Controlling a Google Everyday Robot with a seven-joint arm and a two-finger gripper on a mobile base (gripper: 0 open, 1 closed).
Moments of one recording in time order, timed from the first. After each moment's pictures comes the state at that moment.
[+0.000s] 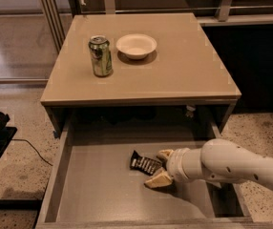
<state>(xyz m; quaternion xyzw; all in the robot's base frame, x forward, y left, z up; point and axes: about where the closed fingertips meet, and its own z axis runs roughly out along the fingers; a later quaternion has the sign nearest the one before) 0.469 -0.072 0.580 -0.50 0.79 0.17 0.31</state>
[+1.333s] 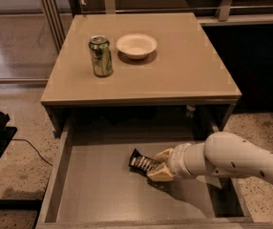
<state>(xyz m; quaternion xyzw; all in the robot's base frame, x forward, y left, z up) 0.469 -0.074 0.613 -0.50 0.79 0.17 0.32</state>
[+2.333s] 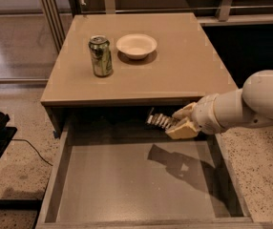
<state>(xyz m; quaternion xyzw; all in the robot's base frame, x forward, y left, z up) 0.521 -0.124 0.759 -0.51 0.78 0.14 0.35</state>
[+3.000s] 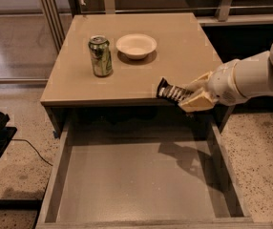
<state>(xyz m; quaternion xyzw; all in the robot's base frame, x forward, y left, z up) 0.547 -0.156 0.844 -0.51 0.77 0.09 0.37</state>
